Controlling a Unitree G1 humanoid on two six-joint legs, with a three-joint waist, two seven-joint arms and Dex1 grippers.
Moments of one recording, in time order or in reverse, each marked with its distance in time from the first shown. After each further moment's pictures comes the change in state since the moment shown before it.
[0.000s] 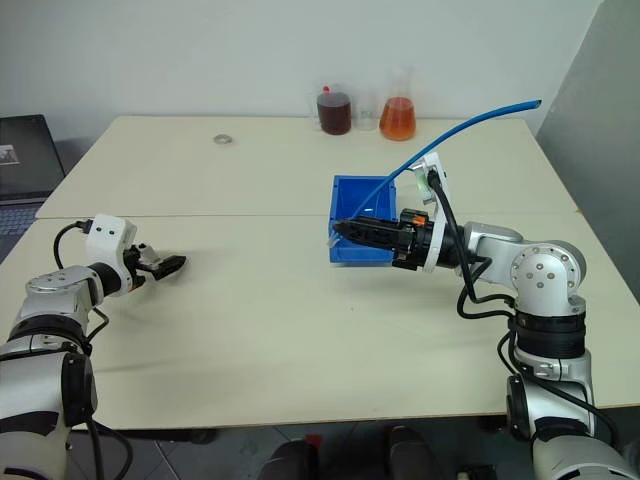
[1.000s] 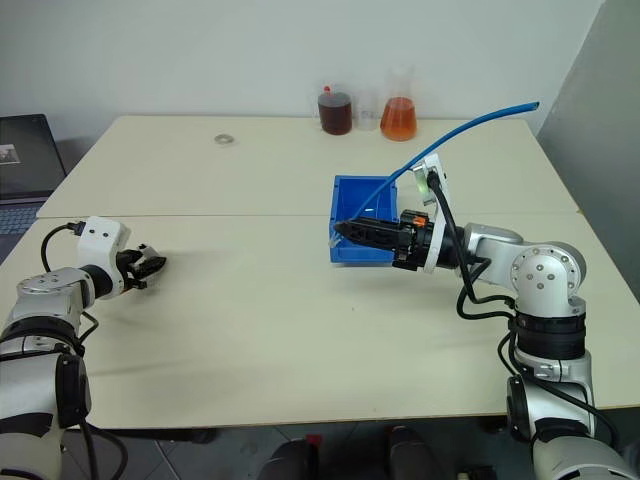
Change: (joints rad) left arm 0.006 0.022 -0.004 0.003 0.039 0.005 0.027; right arm 0.006 0.000 -0.001 0.000 0.000 0.000 -0.018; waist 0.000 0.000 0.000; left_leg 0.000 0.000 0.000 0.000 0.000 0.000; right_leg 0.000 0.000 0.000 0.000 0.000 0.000
